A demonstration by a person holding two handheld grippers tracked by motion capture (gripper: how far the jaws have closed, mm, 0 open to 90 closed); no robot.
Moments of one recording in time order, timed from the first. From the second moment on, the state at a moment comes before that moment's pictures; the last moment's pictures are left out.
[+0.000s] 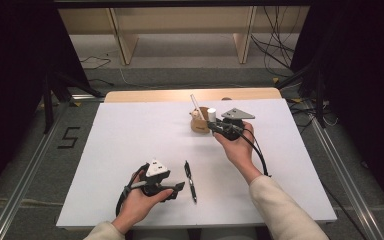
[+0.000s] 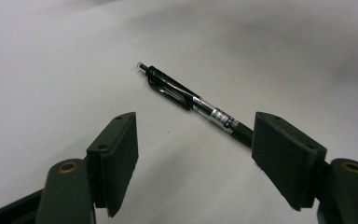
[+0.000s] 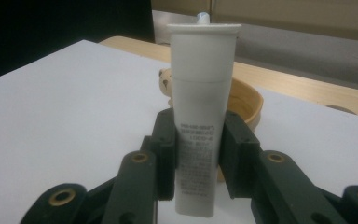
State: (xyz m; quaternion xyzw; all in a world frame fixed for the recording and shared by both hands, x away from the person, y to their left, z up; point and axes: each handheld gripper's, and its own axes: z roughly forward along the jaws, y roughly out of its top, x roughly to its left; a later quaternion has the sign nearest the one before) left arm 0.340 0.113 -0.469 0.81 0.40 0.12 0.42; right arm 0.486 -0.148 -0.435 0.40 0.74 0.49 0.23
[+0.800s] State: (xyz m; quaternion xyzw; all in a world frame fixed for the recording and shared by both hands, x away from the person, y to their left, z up) left arm 0.340 0.112 -0.469 0.81 0.40 0.12 0.42; right arm 0.523 -0.138 -0.420 0.42 0.73 0.49 0.23
